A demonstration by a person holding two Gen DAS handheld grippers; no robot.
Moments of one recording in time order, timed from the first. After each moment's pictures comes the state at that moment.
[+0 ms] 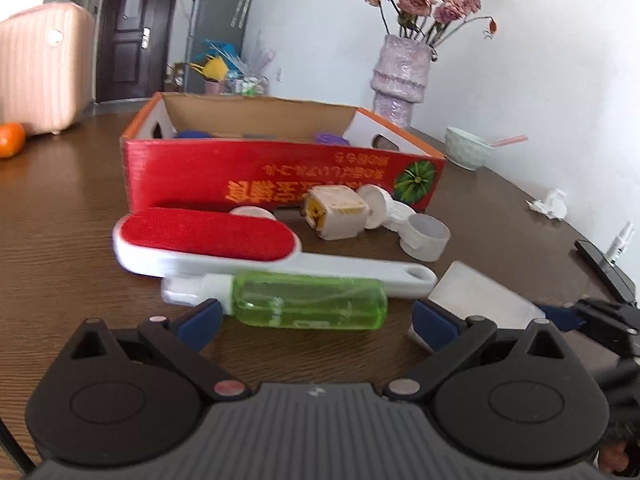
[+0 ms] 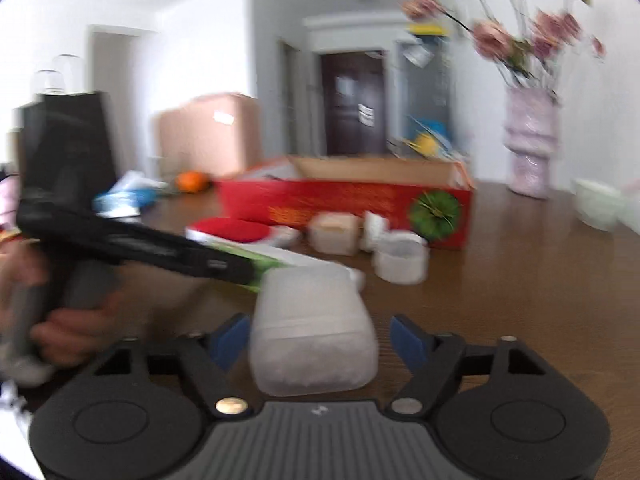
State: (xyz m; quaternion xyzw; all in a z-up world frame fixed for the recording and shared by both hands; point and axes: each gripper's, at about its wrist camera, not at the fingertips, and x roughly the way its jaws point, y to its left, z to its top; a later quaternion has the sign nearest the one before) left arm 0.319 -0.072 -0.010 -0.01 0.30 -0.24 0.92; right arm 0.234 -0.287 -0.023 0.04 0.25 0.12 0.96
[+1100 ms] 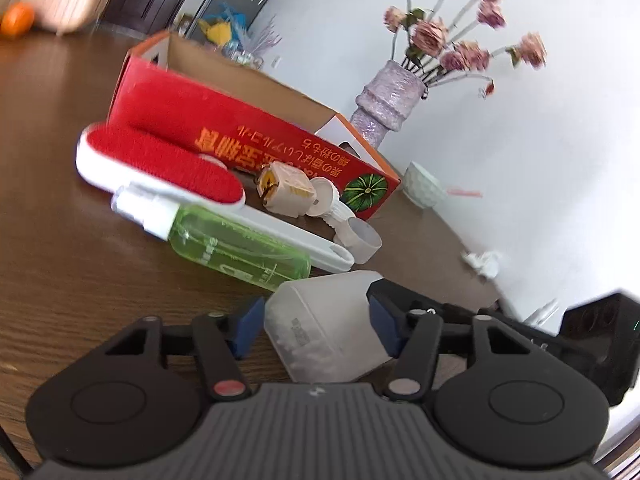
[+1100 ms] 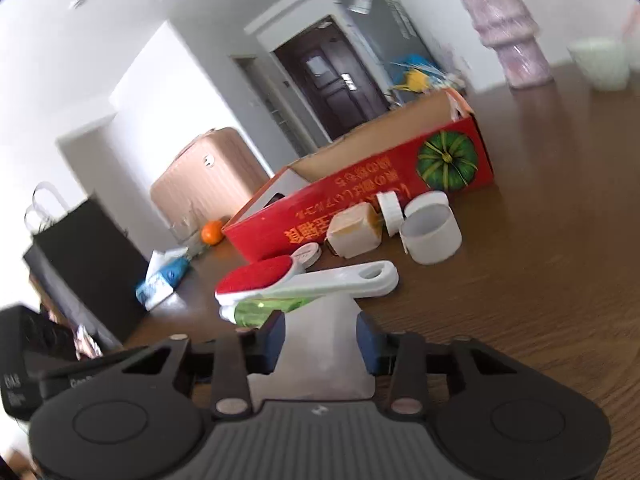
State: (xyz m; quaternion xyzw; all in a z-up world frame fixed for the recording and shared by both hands) left arm 0.302 -0.062 -0.025 -0.21 0.34 -0.29 0.87; right arm 0.272 -0.313 -0.030 0.25 0.27 0.17 0.92
